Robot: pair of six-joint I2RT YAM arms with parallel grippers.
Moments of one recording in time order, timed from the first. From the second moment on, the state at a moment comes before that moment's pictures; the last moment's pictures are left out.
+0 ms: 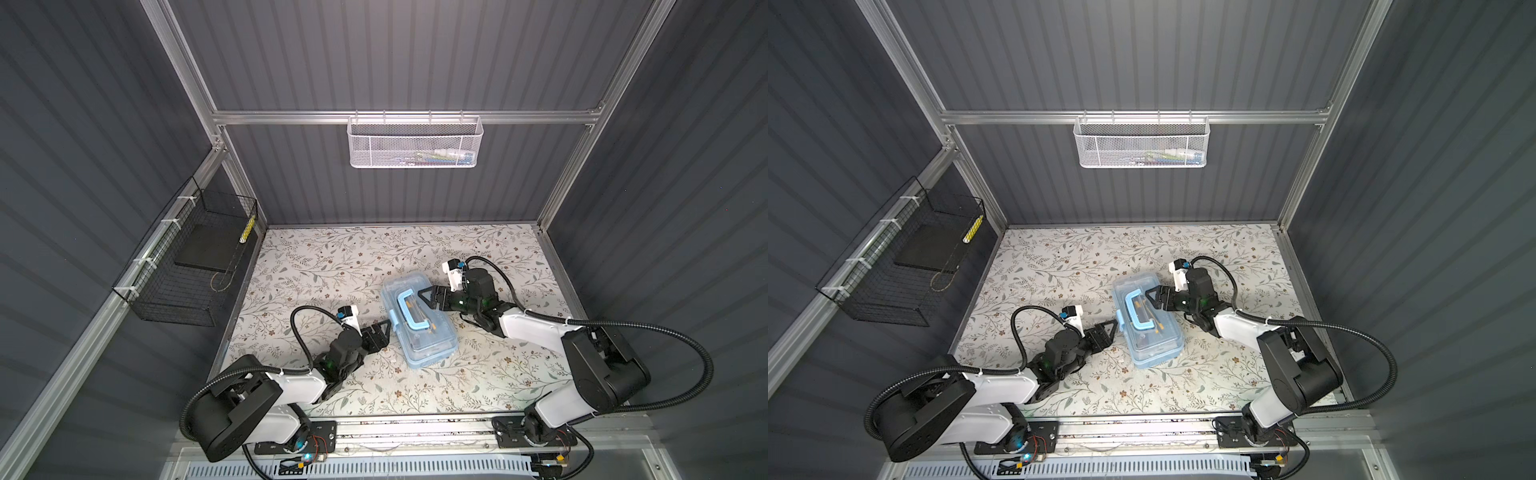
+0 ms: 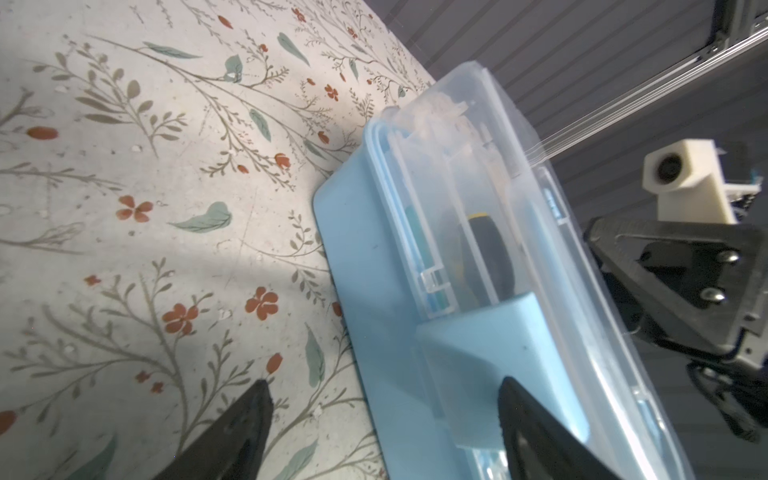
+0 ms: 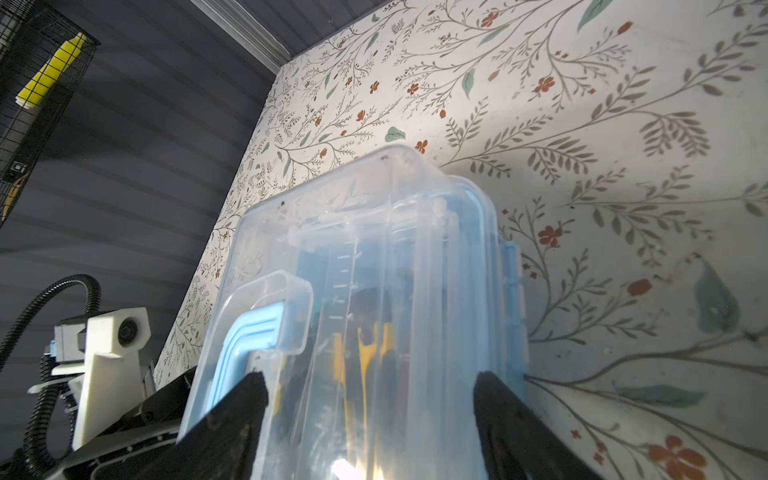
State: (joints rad) left arm -0.80 1.34 0.20 0.80 -0.16 -0.93; right arm 0.48 1.55 0.72 0.30 -0.42 0.56
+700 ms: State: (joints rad) left arm -0.81 1.54 0.22 1.15 -0.02 -1.03; right arm 0.49 1.55 0.72 0.31 -0.42 0.56
